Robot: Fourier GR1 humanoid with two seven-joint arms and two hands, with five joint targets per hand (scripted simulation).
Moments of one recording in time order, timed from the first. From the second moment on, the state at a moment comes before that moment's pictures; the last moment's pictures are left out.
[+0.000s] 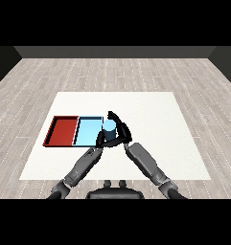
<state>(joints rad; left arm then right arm) -0.47 0.01 -0.49 -0.95 0.31 0.47 -0.43 -0.52 -0.01 0.49 -1.29 -0.36 -0.27 -0.25</state>
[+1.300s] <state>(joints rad) -0.50 0.16 -0.26 -0.84 0.17 0.41 -0.31 -0.08 -0.22 0.13 -1.80 -0.43 -0.12 -0.23</state>
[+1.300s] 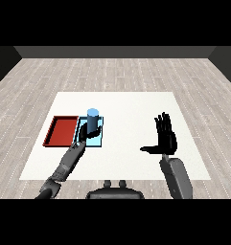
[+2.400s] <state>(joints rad) -0.81 0.21 -0.15 -0.11 0.05 0.41 -0.13 -0.13 -0.18 0.04 -1.57 -0.43 -0.08 -0.29</state>
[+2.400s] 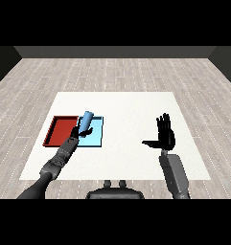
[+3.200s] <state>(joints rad) -0.83 0.18 -0.15 -0.06 0.02 0.44 -0.09 -0.10 -0.16 0.04 -1.58 -0.44 -0.04 -0.31</state>
